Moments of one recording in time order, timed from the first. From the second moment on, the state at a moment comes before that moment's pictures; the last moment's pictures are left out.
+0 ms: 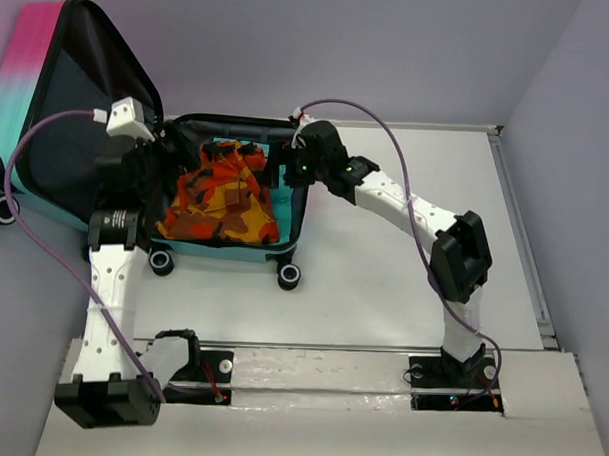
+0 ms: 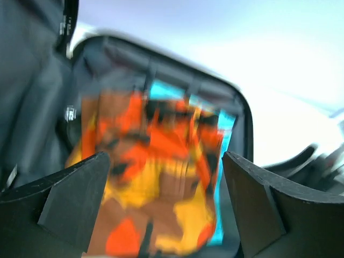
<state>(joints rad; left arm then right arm) 0.07 1.11 1.29 -0.43 0.06 -0.37 0.74 2.02 1.80 -0.28 -0.19 0.52</state>
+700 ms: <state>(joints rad) 0.14 0.93 0.76 -0.52 -0.03 -0.51 0.74 1.57 1.18 -0.15 -0.12 0.46</state>
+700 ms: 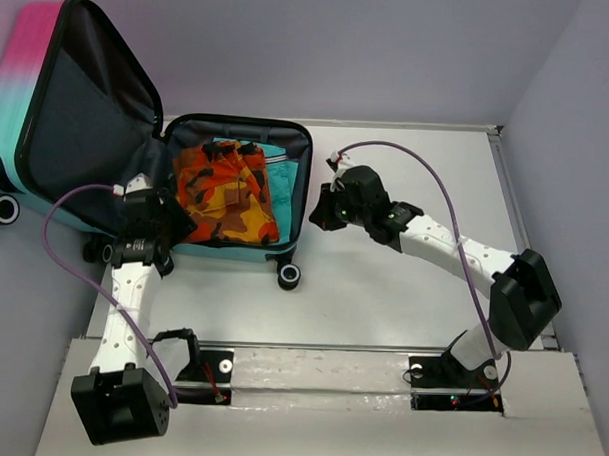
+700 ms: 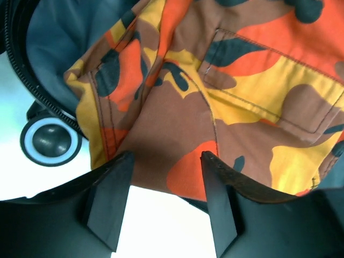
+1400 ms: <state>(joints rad) 0.15 1.12 0.80 -0.45 -0.10 -0.47 0.74 1.49 1.04 -0.07 -0.11 0.46</state>
